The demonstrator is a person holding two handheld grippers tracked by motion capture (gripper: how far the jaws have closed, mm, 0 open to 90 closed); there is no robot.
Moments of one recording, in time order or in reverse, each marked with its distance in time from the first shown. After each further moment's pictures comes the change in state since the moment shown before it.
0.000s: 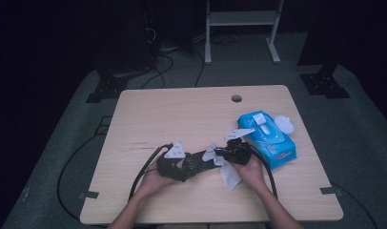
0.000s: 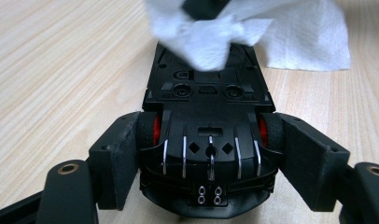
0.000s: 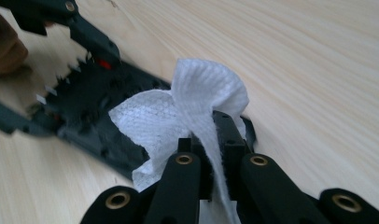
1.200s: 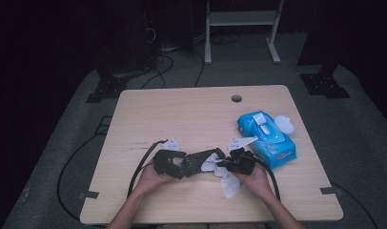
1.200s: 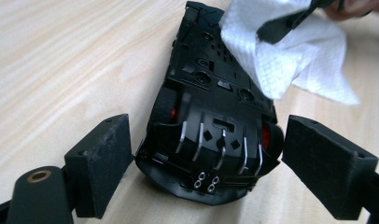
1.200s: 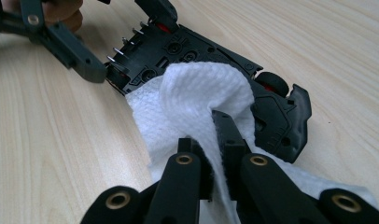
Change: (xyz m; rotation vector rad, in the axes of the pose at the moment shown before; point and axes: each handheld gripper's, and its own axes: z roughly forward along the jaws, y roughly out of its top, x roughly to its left) left arm 0.021 -0.005 -0.006 0.004 -0.109 -0.212; right arm 0.015 -0.023 -0.018 0.021 0.112 -0.036
